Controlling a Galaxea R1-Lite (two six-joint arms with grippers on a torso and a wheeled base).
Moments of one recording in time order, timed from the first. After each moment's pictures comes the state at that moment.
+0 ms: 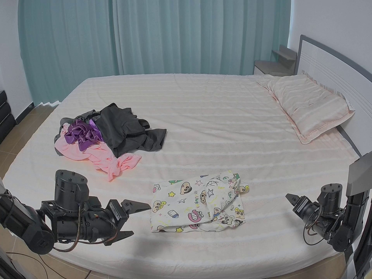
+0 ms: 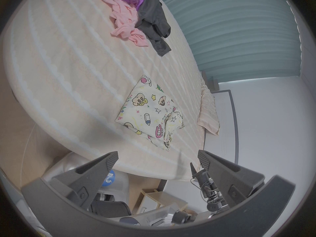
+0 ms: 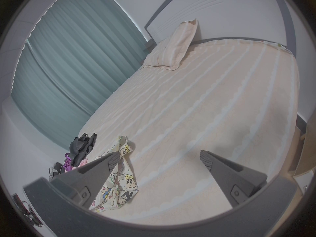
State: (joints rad) left arm -0.44 1.69 -0.33 -0.71 -0.30 -1.19; right arm 0.23 2.12 -0.02 -1.55 -0.24 0.84
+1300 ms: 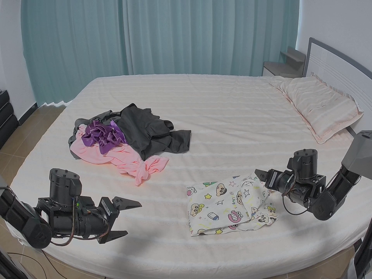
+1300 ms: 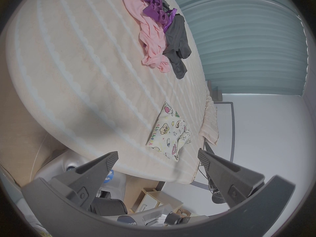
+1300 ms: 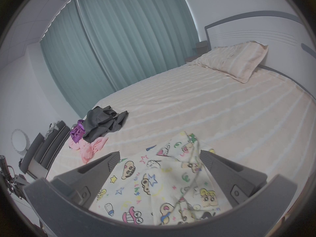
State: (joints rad) left arm -0.33 1.72 -0.32 -0.72 -0.40 -1.20; right arm 0.35 2.06 -0.57 -1.03 -0.20 0.48
